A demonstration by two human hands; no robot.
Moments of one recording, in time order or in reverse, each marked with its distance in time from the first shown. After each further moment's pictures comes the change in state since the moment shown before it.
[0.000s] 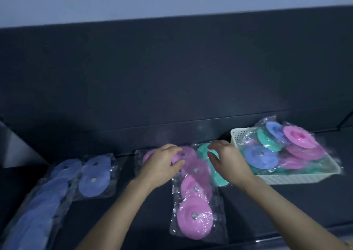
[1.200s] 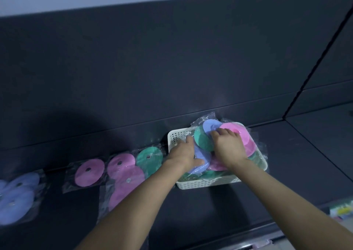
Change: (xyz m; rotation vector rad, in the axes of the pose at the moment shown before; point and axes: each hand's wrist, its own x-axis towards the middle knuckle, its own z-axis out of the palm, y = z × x) left_hand 0.142 0.192 0.158 0.185 -0.380 -0.221; right_hand 0.006 0.207 -0.084 -0.514 -0.133 0.194
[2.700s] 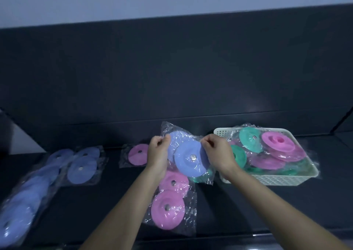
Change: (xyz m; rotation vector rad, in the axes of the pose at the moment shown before) left_hand -0.091 -0.164 -0.022 -1.488 0.670 -0.257; right_hand -0.042 -0.170 -0.035 1.065 0.019 0.063
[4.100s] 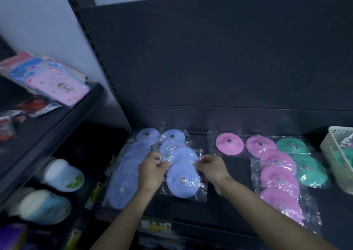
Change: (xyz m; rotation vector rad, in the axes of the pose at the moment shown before) left_hand 0.020 0.012 -0.325 0.756 0.256 0.113; right_hand -0.057 -0.069 0.300 0.330 -0.363 0.385
